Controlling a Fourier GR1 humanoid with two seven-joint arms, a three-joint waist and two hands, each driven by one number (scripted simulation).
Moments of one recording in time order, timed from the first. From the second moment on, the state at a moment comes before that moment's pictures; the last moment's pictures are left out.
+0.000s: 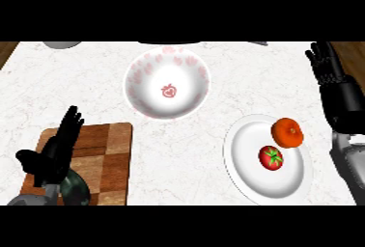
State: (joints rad) left arm -0.04 0.44 -0.23 -1.34 0.39 0.26 -0.18; right arm -0.36 -0.47 0.11 -1.49 -0.18 -0.17 -0.15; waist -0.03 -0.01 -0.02
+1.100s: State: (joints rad) left arm -0.19 0.56 -0.03 -1.45 0.43 0.25 -0.14; right arm 0.12 -0.84 0.22 -1.96 -0.06 0.35 -0.80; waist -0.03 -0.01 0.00
